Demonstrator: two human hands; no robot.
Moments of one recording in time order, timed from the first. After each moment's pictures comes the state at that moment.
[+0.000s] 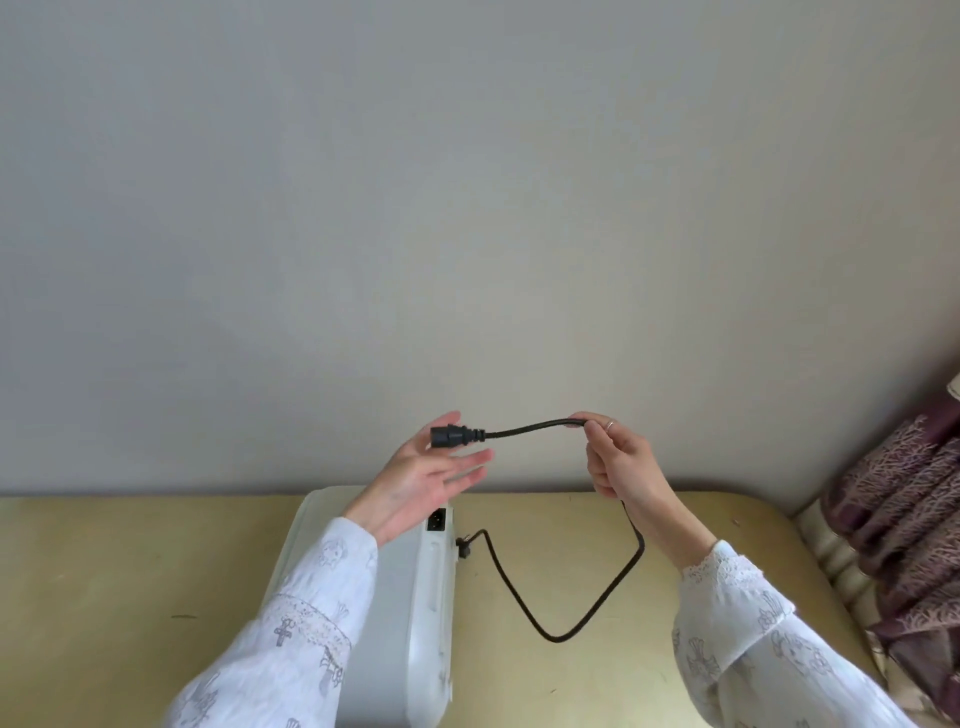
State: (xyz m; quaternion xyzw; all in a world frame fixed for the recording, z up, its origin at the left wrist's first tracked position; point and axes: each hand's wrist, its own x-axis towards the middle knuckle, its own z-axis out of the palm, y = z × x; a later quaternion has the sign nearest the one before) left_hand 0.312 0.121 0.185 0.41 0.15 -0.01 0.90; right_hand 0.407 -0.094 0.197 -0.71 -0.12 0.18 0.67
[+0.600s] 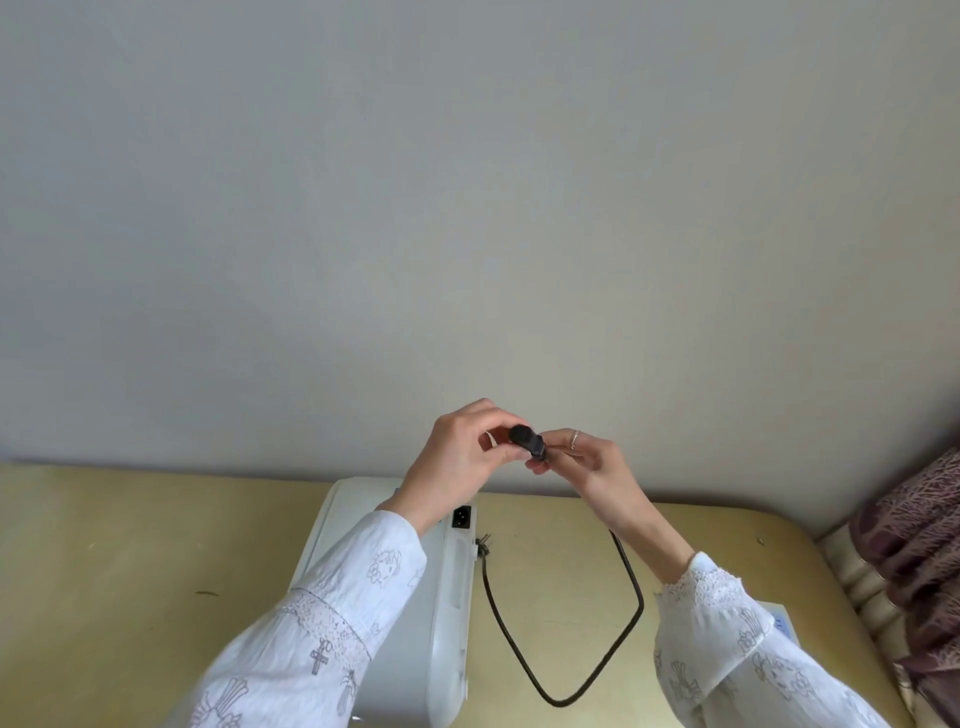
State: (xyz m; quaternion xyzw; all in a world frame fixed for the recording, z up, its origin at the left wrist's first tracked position) left_hand 0.306 0.104 0.221 0.85 0.03 0.19 0.49; right_hand 0.376 -0.053 0.212 -0.73 -0.27 0.21 0.59
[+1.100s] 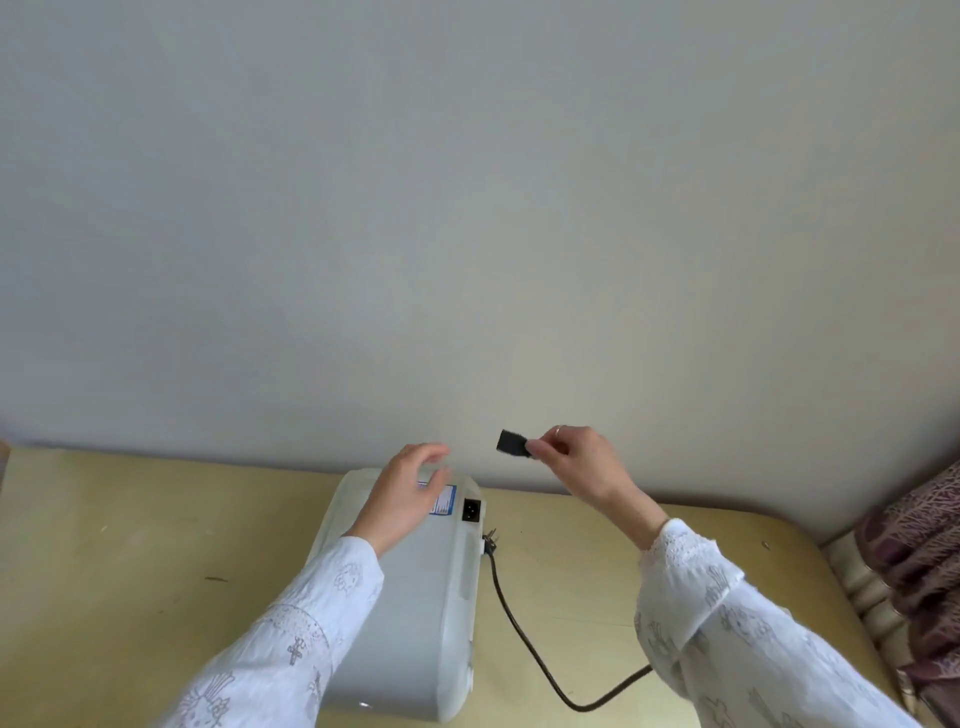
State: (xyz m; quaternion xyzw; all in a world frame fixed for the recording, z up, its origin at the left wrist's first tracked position) left_hand 0.270 0.157 0.149 0.87 0.21 0.11 0.43; right_hand 0.391 -0.024 0.200 -0.89 -0.27 0.14 0.34
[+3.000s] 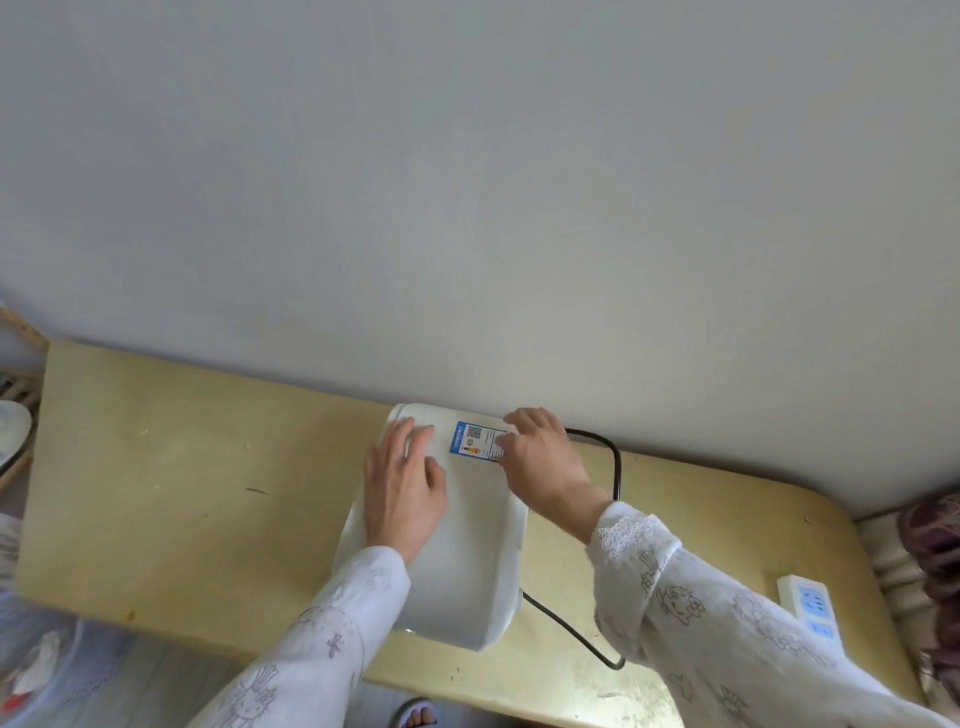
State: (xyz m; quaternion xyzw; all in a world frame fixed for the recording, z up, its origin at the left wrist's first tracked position) left_hand 0.217 0.168 0.088 0.90 0.33 0.18 0.21; right_hand 0.334 0.060 0.141 -0.88 -0.47 0.09 -0.01
